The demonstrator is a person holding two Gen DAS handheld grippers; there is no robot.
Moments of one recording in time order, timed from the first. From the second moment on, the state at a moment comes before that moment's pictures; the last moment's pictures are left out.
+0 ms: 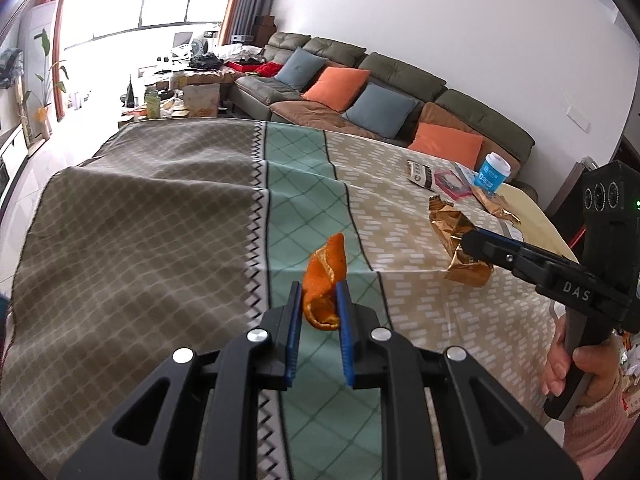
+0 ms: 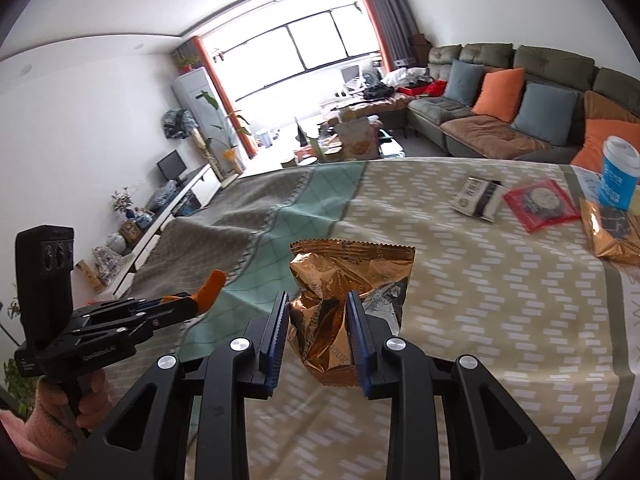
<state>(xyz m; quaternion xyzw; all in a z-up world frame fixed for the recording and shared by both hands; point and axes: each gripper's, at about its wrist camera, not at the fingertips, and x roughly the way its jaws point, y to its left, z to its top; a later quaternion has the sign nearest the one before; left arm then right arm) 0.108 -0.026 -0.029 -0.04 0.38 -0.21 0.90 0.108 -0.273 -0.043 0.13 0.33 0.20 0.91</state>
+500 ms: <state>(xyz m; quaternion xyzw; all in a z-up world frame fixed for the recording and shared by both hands) 0.080 0.027 -0.021 -0.06 0.37 -0.17 0.91 0.105 -0.214 -0.034 0.12 0.33 0.28 0.89</state>
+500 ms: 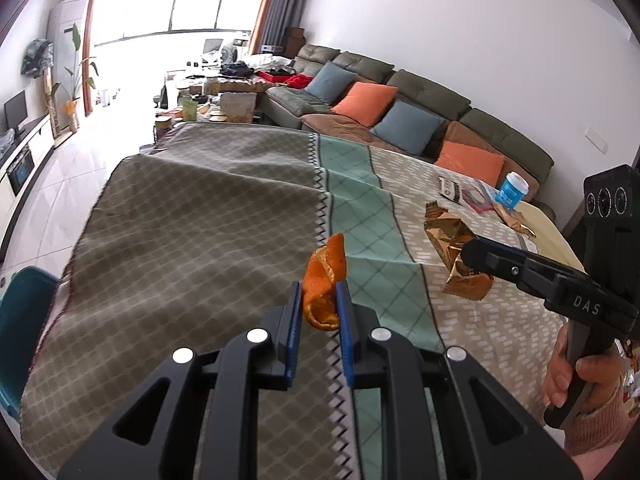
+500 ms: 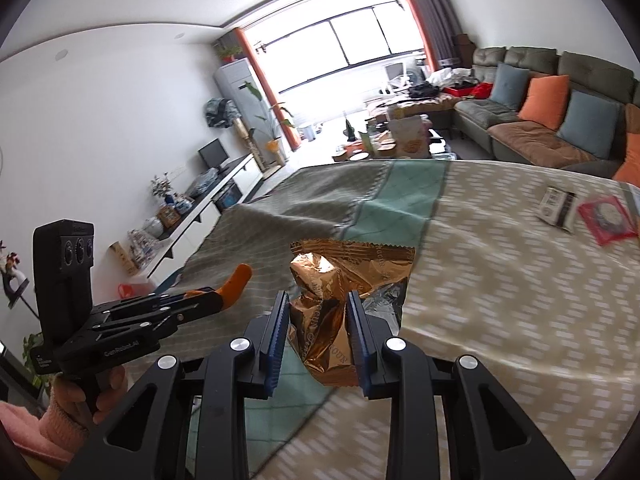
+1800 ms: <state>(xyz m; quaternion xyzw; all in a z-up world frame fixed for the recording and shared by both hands) 0.044 0.105 -0.018 -0.09 0.35 -0.09 0.93 0.111 -0.139 -0.029 0.09 0.33 0.36 0.87</state>
